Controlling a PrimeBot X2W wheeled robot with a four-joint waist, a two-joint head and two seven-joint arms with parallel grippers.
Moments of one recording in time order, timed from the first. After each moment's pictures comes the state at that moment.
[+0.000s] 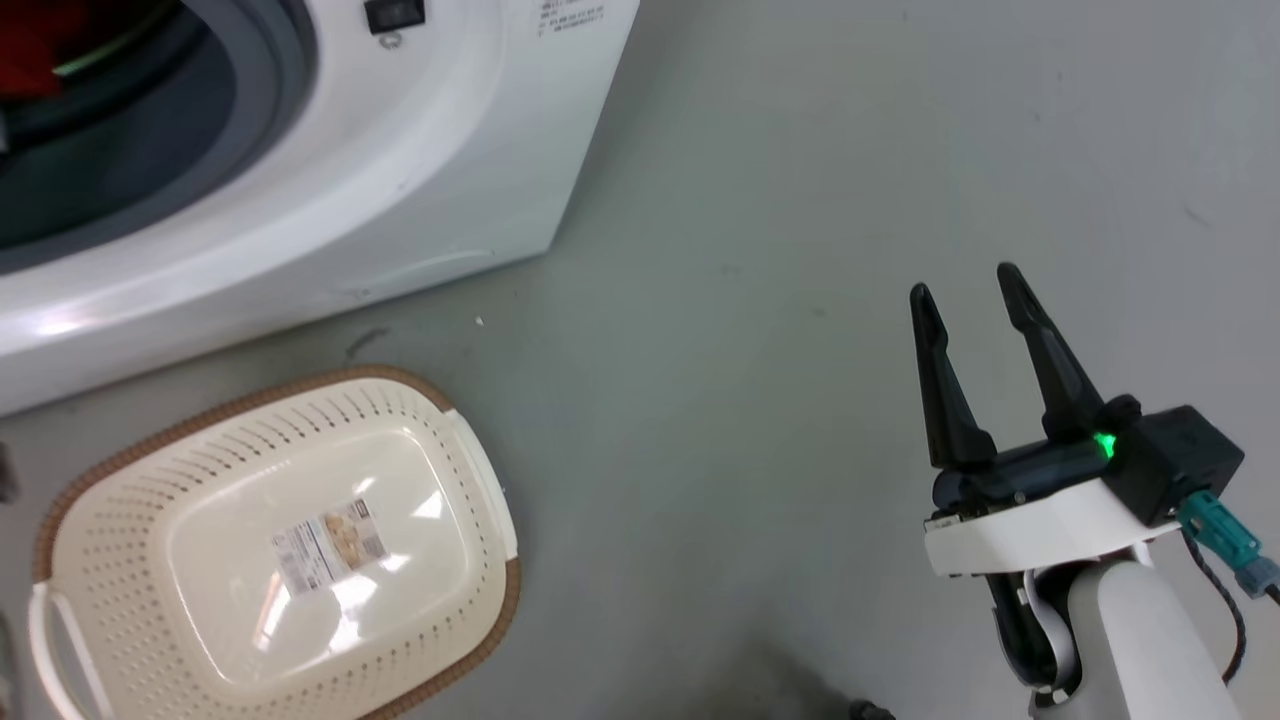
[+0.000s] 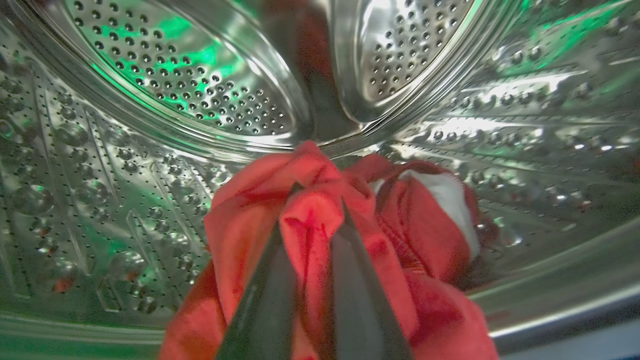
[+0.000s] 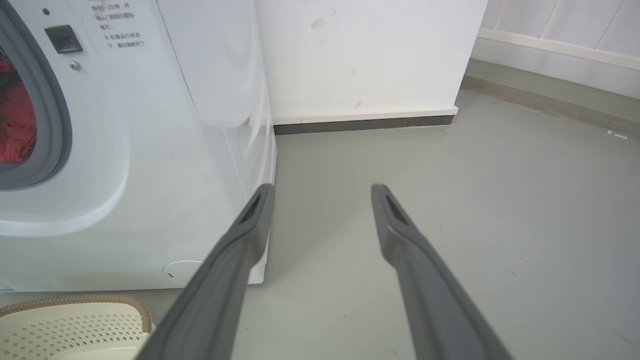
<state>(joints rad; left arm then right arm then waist) -1.19 0.53 -0.04 1.01 -0.13 -0.05 -0.16 -0.24 -0.05 0.14 0.04 0.17 0.13 -0.26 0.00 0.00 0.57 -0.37</state>
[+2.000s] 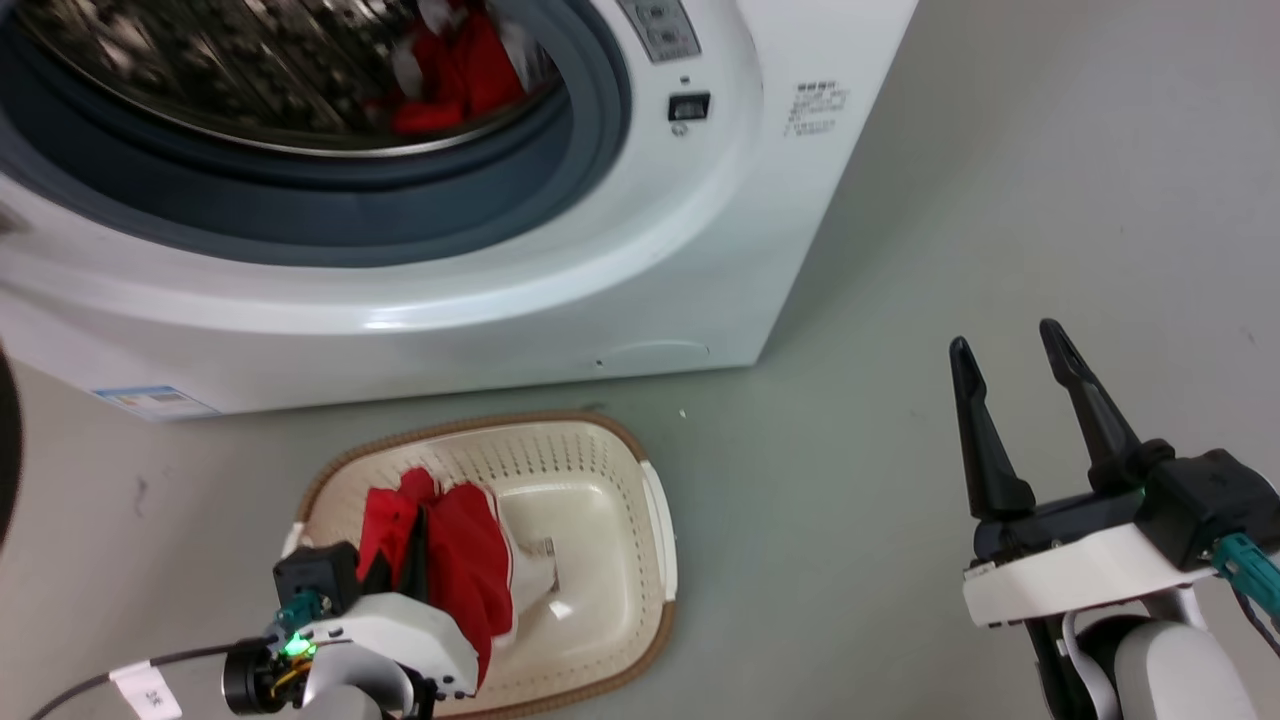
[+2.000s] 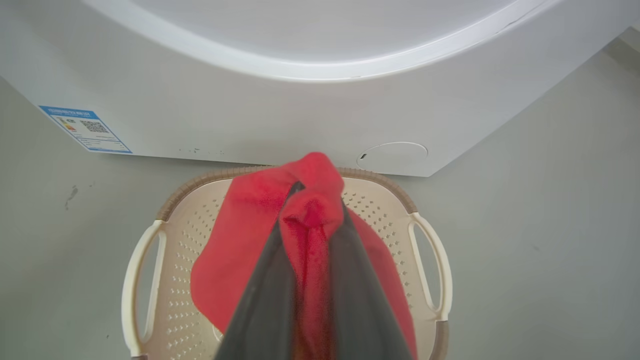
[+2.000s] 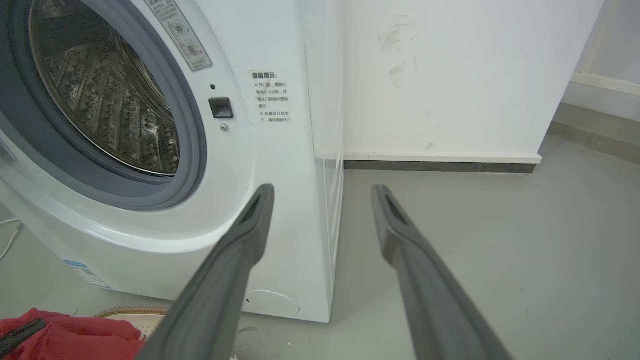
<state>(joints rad) -0.21 0.06 -0.03 0.60 -0.25 -0.07 -0.26 -0.11 -0.05 0.07 -0.11 0.10 0.13 -0.12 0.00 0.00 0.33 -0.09</state>
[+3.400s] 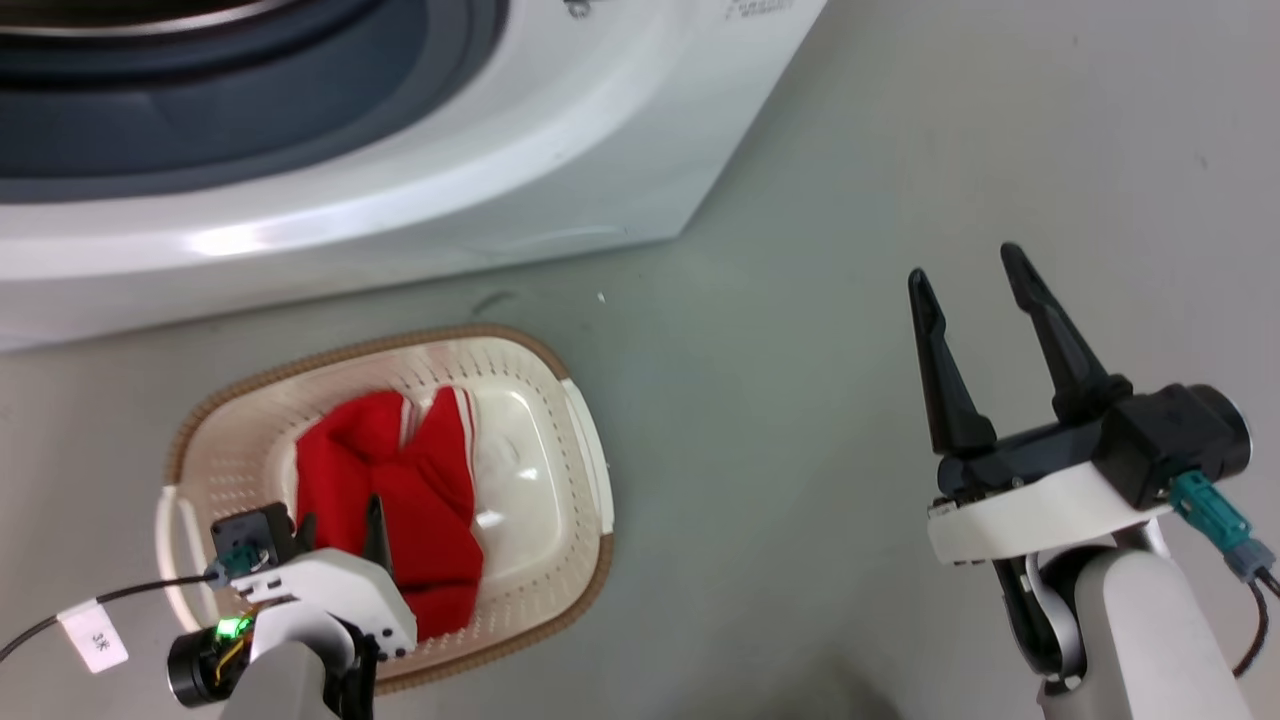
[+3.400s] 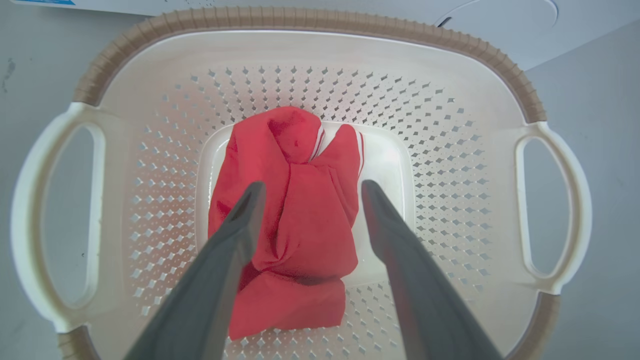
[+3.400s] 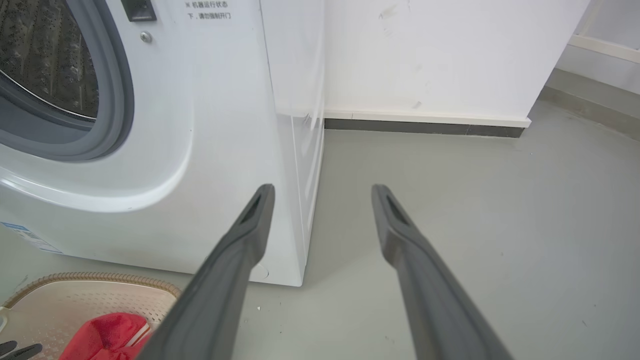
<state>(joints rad) -0.46 0.10 0.15 1.01 -0.20 -0.08 -0.26 -0.26 -0.05 0.13 0.00 0.08 0.13 -0.19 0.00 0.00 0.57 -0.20</state>
